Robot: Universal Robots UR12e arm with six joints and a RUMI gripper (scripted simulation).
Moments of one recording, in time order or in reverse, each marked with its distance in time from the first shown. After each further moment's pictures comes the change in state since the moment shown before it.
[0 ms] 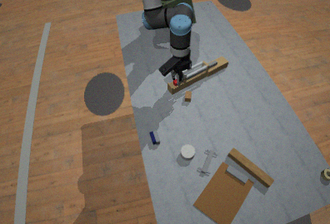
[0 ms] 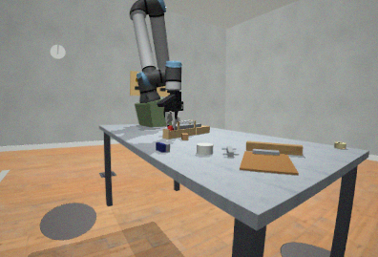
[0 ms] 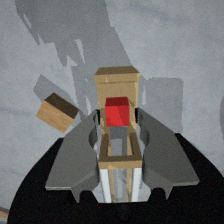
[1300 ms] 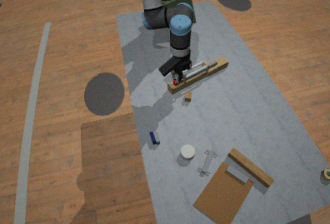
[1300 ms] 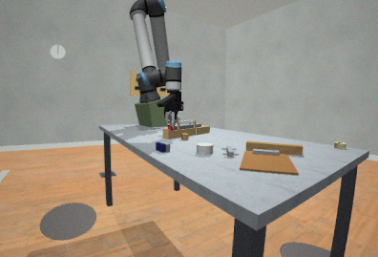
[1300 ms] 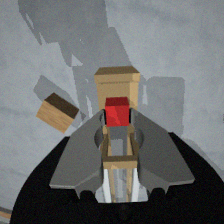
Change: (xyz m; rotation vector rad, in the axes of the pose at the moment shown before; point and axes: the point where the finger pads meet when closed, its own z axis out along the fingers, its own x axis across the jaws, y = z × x) arm 0.000 0.000 0.000 0.000 0.000 0.000
